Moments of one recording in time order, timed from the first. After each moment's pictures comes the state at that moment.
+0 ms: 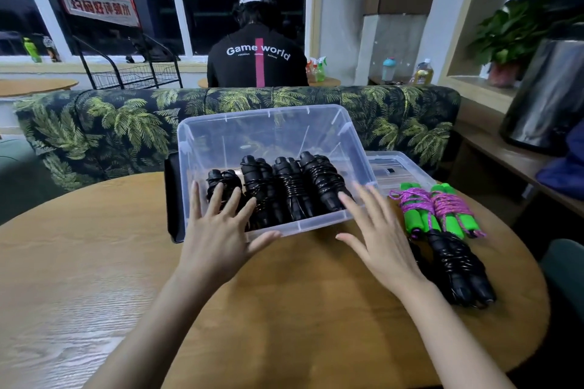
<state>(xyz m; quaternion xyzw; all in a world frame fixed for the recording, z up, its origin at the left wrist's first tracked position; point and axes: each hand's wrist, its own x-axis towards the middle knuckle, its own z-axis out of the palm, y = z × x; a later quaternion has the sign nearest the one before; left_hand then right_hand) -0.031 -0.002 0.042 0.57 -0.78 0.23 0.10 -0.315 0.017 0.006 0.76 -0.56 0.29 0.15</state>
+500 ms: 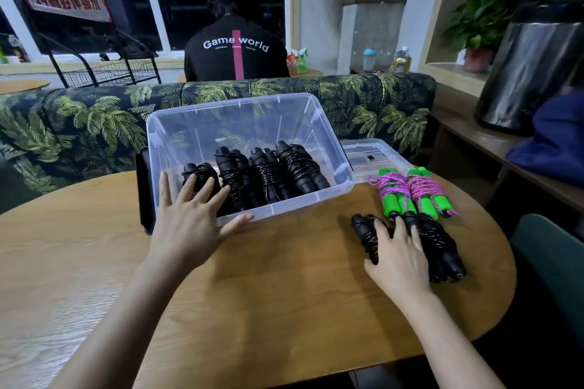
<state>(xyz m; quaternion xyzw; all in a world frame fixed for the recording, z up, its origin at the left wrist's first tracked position) -0.030 -0.008 0.048 0.59 -0.77 0.23 0.10 -0.352 0.062 -0.027 0.59 -0.80 0.06 0.10</state>
